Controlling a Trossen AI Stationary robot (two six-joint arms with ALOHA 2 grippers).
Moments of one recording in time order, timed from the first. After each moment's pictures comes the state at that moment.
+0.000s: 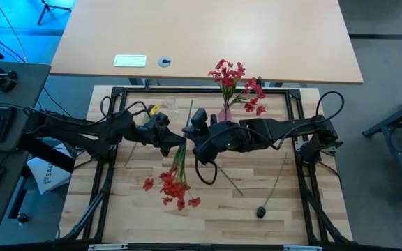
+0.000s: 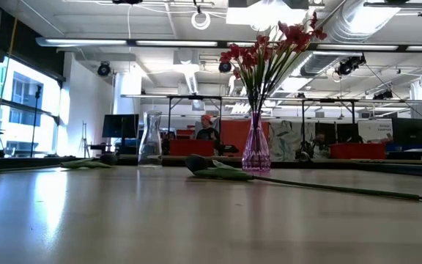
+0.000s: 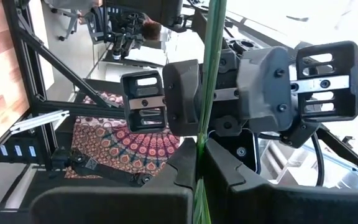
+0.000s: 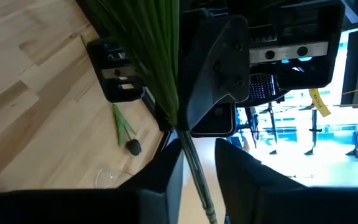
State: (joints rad) left arm -0.06 1.09 0.73 0.55 0.14 -1.72; right arm 0.22 1.82 1.99 -0.62 0.50 -1.06
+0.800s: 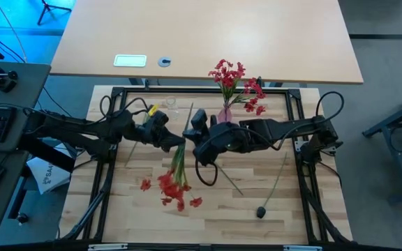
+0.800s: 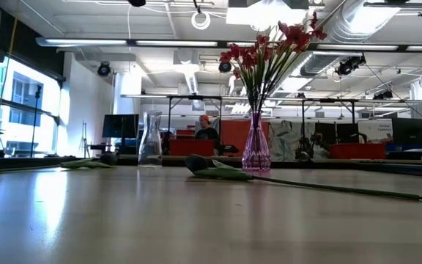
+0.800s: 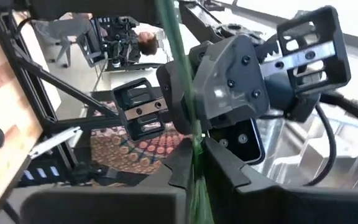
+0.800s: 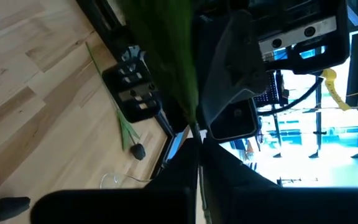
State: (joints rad) left arm -0.05 1.09 0.73 0.55 0.18 -1.51; right arm 0.22 1.82 1.99 -0.62 0.49 -1.05
